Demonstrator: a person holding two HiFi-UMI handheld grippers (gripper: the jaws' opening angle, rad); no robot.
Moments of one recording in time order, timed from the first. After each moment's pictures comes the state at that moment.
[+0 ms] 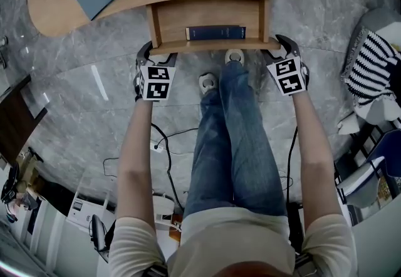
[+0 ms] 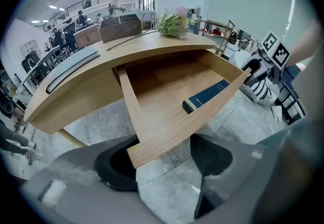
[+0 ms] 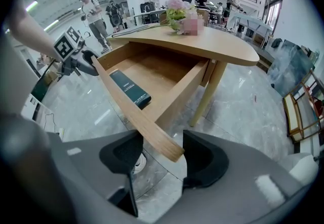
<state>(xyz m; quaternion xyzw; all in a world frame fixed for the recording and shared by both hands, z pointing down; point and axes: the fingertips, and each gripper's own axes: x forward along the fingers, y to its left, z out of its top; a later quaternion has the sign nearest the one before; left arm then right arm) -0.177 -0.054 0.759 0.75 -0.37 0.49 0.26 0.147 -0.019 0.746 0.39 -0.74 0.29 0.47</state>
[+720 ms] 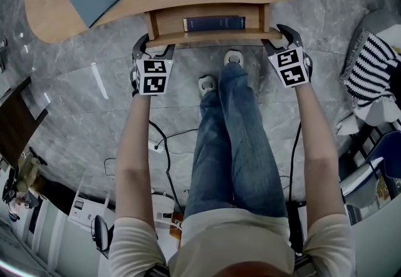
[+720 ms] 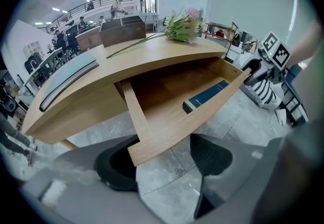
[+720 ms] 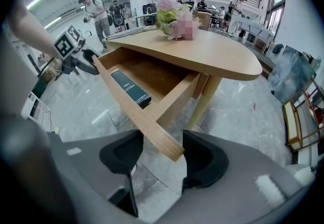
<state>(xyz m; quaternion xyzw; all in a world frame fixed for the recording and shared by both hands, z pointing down) -0.168 -0.102 0.757 0.75 -0.38 0.48 0.25 0.158 -0.071 0.745 0.39 -0.75 0.27 0.47</state>
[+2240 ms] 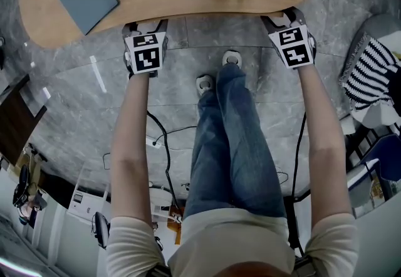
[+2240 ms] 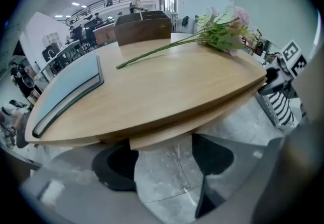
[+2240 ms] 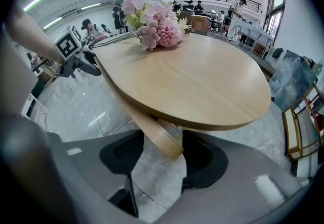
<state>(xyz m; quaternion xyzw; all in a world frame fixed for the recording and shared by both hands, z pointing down) -0.164 -0.195 0.756 0.71 -0.45 0.47 0.28 0.167 -0.165 0.743 0.39 -0.75 0.26 0.46</state>
